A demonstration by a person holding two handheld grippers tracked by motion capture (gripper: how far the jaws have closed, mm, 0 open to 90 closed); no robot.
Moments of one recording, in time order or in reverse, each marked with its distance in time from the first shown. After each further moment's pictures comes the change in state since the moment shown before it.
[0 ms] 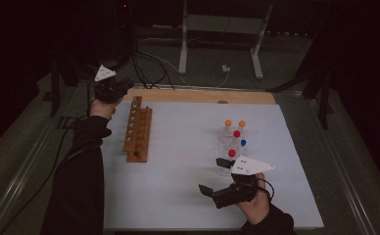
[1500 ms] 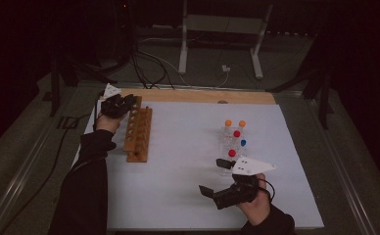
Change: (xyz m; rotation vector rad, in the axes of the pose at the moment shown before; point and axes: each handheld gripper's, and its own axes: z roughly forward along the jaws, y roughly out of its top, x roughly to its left) left arm -0.003 -0.054 0.015 0.072 -0.013 -0.031; right arm 0.001 0.001 -0.003 -0.001 0.014 0.008
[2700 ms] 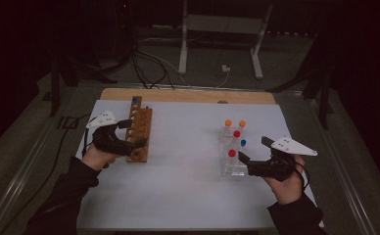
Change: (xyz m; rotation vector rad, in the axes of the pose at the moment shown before) left arm -0.089 -0.017 -0.118 0.028 -0.408 0.070; right arm -0.081 0.001 -0.056 -0.056 -0.415 0.079
